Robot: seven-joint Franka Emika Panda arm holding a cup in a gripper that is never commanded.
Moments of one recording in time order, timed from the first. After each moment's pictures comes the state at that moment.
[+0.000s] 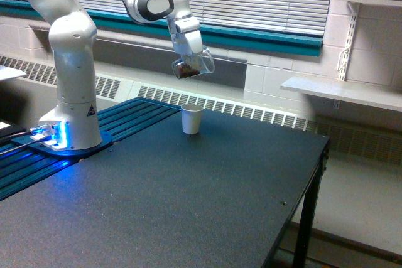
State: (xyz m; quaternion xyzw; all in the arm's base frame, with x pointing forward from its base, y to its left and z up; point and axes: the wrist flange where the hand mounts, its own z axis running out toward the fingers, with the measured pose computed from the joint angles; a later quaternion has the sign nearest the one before) arm 0.203 0.275 0.340 -0.99 -0.03 -0.14 0.06
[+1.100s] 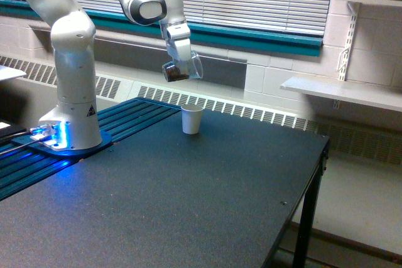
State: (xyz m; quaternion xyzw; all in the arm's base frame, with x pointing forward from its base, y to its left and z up) arm 0.175 0.276 0.322 -0.99 0.01 -0.09 0.07
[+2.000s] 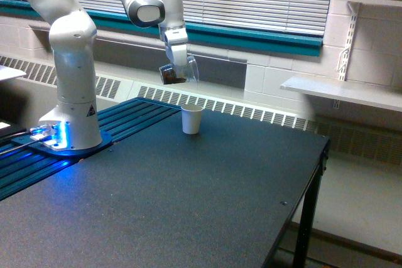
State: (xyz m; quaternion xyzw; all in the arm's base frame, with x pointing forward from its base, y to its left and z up) arm 0.176 0.271 0.313 -0.99 0.04 -0.06 0.07
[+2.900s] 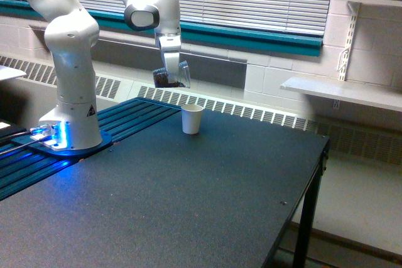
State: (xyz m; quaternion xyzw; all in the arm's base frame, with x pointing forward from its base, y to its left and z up) arm 0.155 0.273 0.291 -1.00 0.06 -0.02 0.07
